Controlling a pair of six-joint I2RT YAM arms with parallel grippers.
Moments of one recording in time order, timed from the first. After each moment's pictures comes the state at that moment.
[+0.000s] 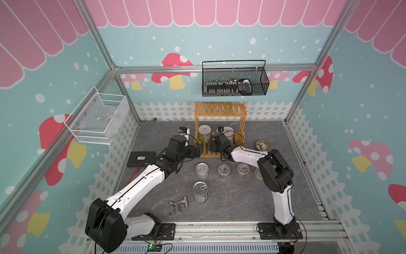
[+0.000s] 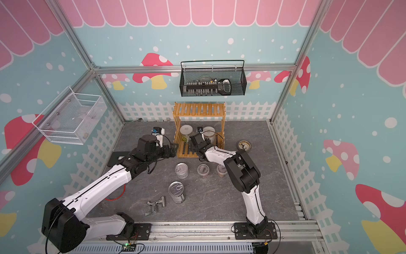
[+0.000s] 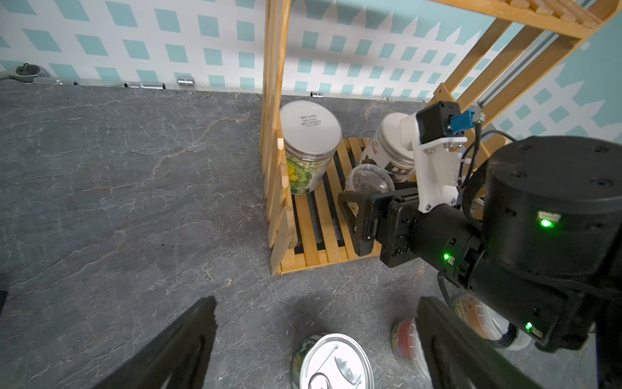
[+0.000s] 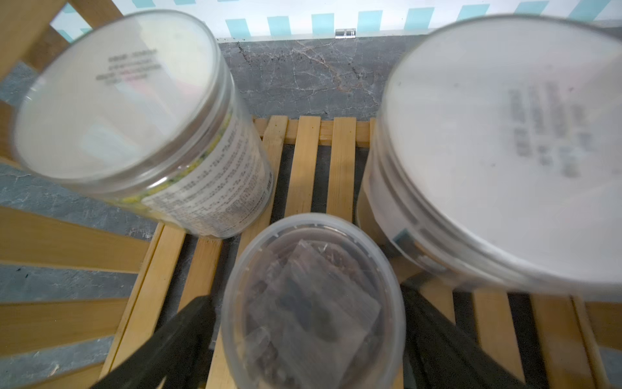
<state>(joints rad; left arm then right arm) -0.49 1.26 0.98 -0.26 -0.08 -0.32 0.65 2.07 1.43 -0.06 0.35 0.43</state>
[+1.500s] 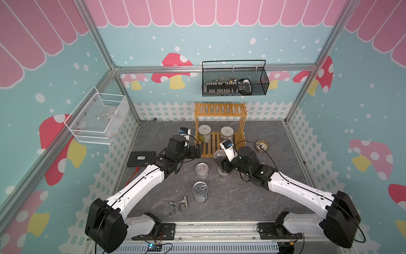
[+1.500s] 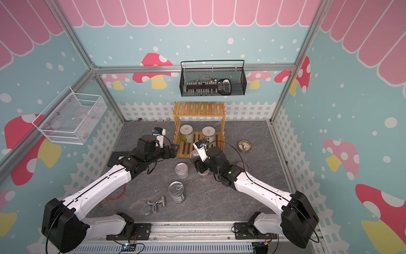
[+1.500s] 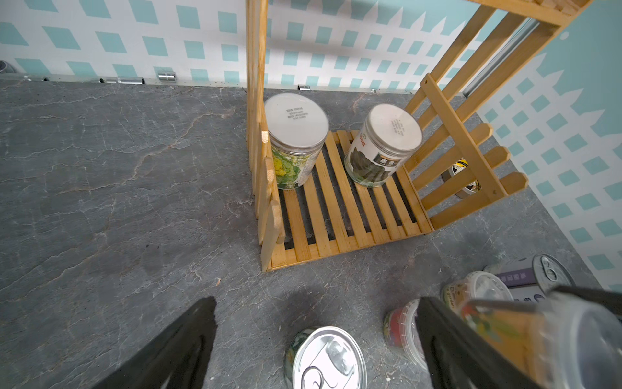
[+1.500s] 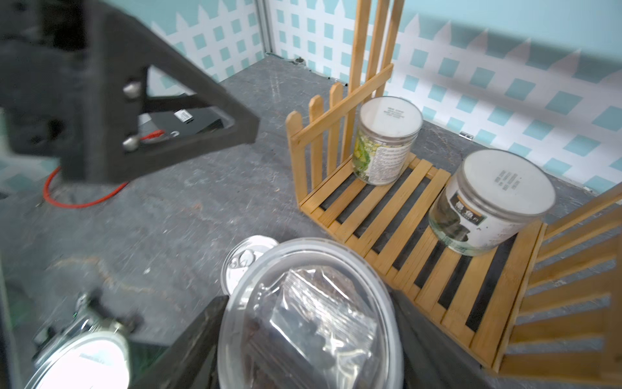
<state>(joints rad) -0.48 1.26 0.97 -0.26 -0.02 -0.31 0.79 1.20 0.81 -0.05 -0.01 0.03</state>
